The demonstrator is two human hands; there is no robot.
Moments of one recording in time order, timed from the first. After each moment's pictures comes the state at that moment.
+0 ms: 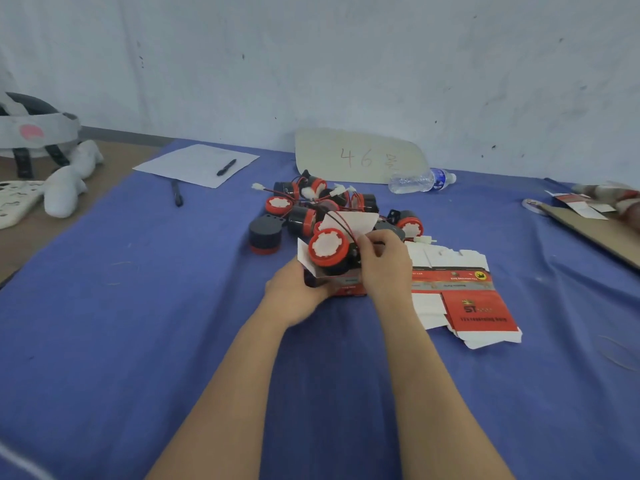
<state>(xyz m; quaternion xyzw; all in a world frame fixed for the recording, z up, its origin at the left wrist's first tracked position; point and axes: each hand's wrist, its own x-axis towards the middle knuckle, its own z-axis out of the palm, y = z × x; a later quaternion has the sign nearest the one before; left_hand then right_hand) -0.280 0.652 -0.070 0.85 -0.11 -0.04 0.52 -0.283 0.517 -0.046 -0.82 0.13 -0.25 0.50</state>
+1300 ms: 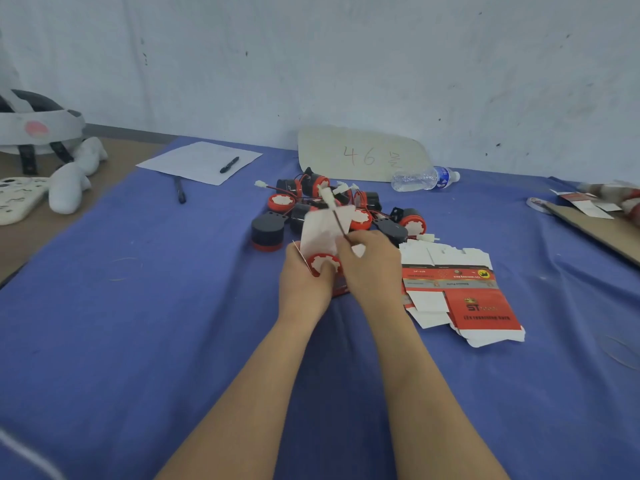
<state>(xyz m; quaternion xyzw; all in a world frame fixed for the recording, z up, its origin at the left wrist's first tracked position) -0.283 0.627 -0.076 0.75 0.01 0.11 0.65 -0.292 0.535 -0.046 -0.88 0.04 -0.28 0.38</state>
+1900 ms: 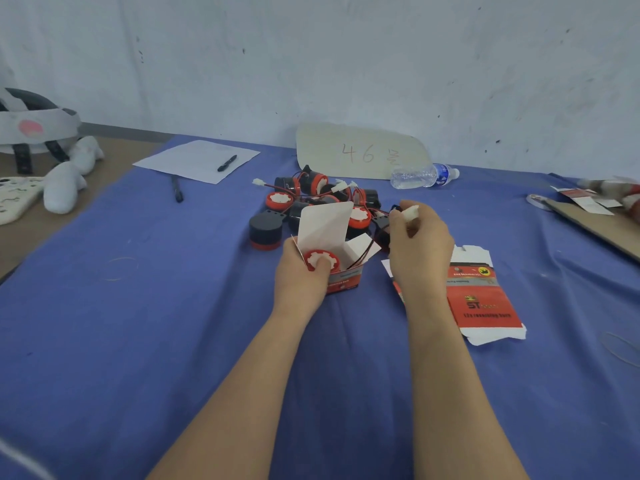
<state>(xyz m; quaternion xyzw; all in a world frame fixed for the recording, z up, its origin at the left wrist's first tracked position) -0.276 0.630 -0.073 0.75 0.02 0.09 0.65 -0.297 0.499 -0.020 -0.79 0.11 -0.36 0.48</state>
